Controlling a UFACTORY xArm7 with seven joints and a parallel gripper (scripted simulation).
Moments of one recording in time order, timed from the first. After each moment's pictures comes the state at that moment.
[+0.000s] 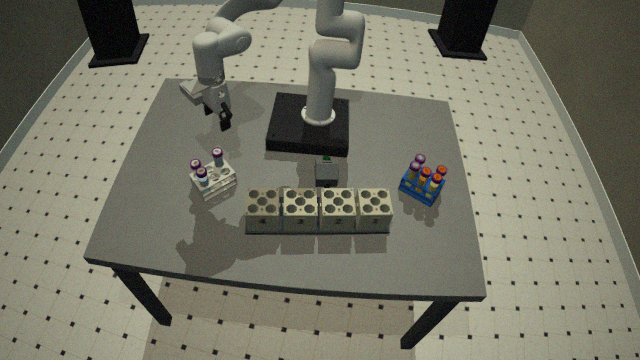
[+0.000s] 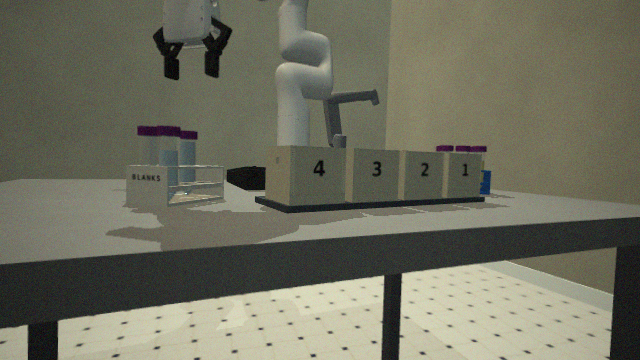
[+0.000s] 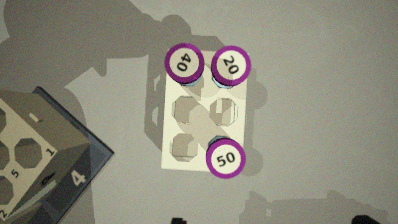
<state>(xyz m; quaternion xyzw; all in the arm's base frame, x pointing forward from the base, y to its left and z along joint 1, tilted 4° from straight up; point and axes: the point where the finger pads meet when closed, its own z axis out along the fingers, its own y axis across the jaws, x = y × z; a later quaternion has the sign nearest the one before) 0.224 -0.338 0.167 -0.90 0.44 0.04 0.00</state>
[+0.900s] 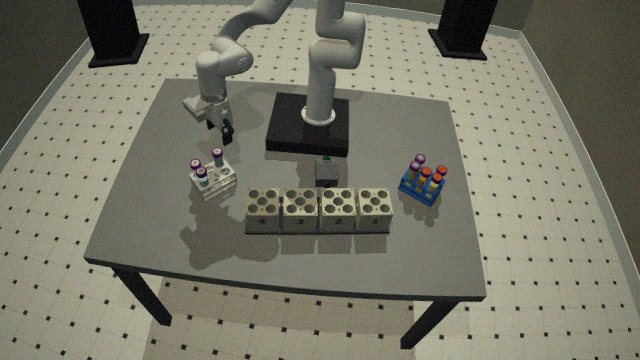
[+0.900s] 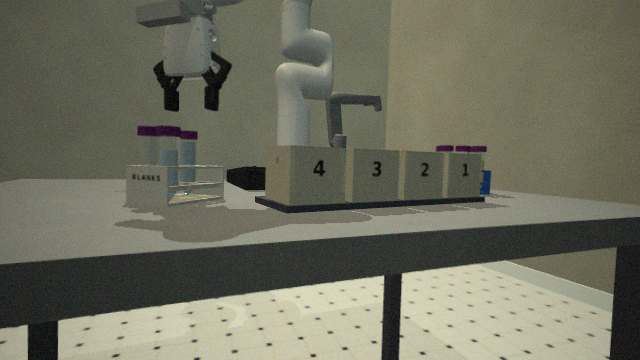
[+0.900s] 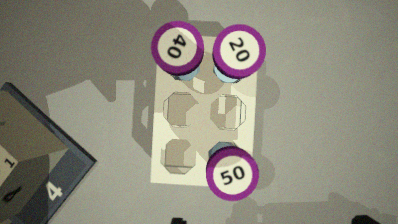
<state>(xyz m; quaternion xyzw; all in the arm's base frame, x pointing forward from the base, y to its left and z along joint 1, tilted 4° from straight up) 0.220 -0.336 0.107 -0.90 0.44 0.04 0.00</state>
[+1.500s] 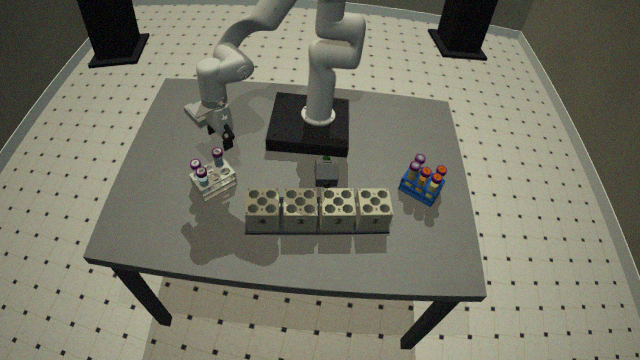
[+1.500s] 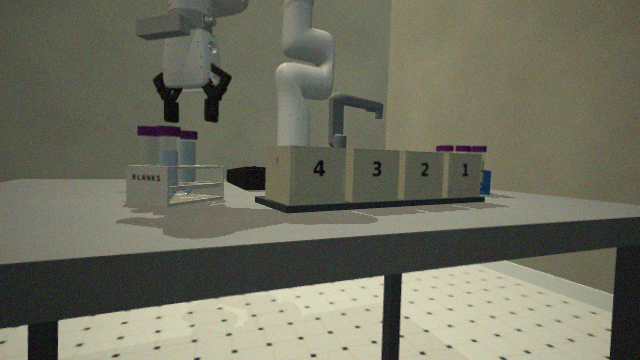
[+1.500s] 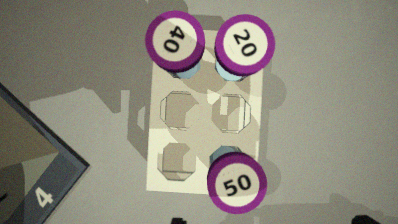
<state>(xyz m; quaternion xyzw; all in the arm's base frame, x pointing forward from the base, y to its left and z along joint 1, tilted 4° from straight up) 0.219 -0.336 0.085 -0.90 0.44 0.03 0.00</state>
